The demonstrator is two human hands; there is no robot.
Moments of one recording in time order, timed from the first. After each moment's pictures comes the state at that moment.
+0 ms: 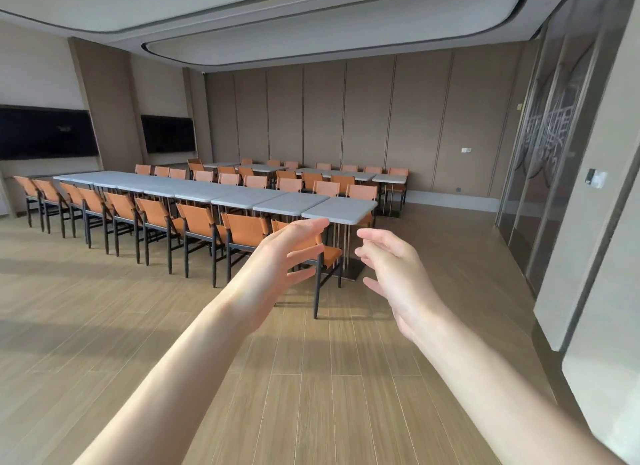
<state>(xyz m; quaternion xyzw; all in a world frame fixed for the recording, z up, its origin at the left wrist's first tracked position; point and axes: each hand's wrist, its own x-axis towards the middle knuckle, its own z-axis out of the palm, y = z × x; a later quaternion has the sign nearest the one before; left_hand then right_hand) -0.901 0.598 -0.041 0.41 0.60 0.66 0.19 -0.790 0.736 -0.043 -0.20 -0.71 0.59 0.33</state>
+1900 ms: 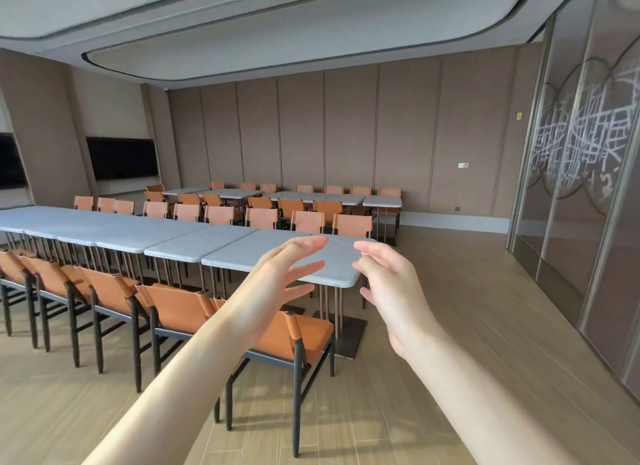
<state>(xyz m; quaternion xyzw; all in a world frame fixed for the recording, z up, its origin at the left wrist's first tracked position) -1.549 1.208 -0.024 0.44 0.62 0.63 0.19 -1.441 1.335 -0.037 -0.21 -0.67 0.59 0.40</state>
